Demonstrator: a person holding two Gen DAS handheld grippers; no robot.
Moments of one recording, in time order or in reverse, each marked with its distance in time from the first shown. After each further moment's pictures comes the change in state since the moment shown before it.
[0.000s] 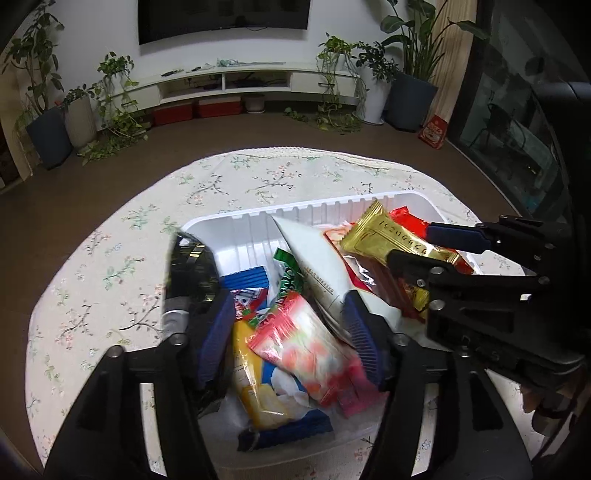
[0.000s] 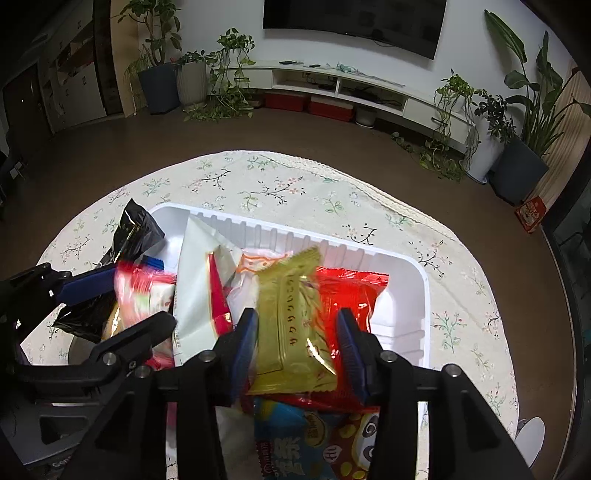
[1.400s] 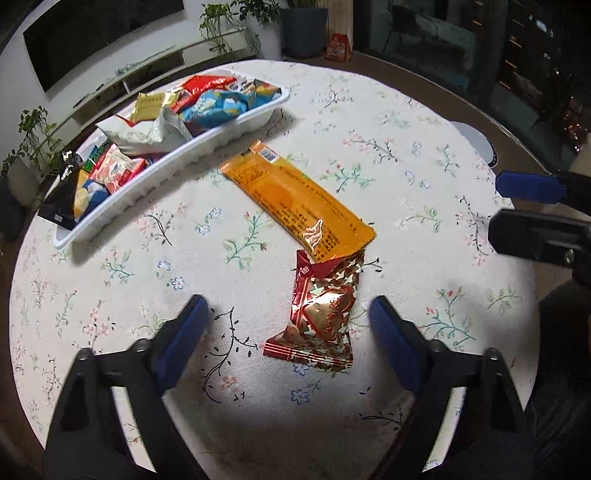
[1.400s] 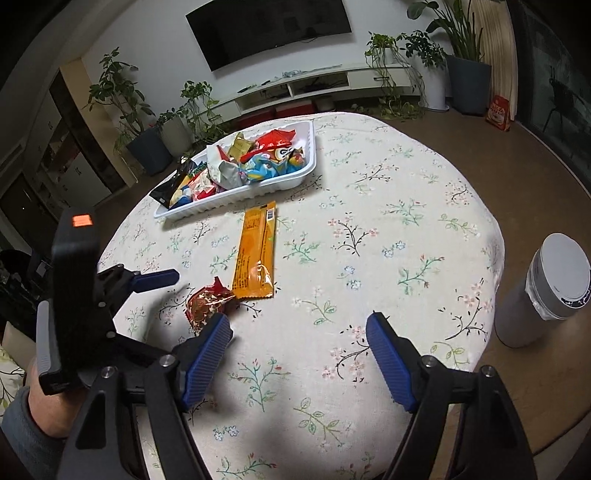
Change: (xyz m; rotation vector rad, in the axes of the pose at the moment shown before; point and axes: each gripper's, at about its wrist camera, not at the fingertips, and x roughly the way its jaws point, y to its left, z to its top) left arm -0.082 -0.154 -0.192 0.397 0.175 -0.113; right arm -0.164 -0.044 -0.267 0.370 -0.084 0.156
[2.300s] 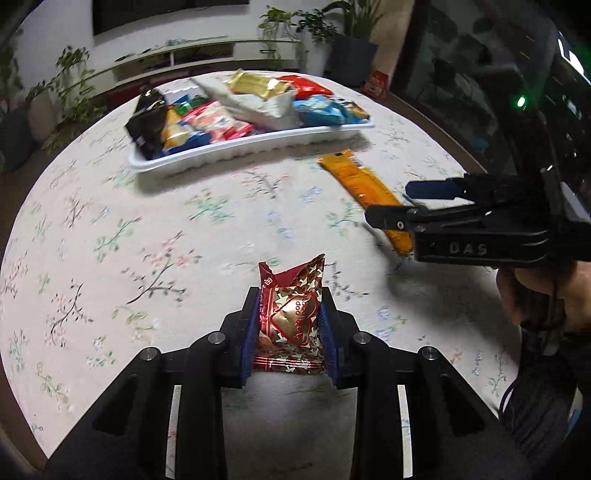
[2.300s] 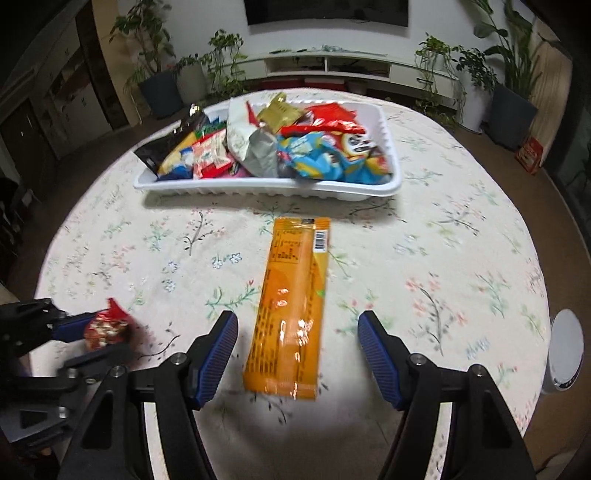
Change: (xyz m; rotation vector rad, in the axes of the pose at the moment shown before) left arm -0.041 0.085 -0.050 -0.266 -0.091 -0.055; right arm 0.106 0.065 0.053 -0.241 0.131 -0.093
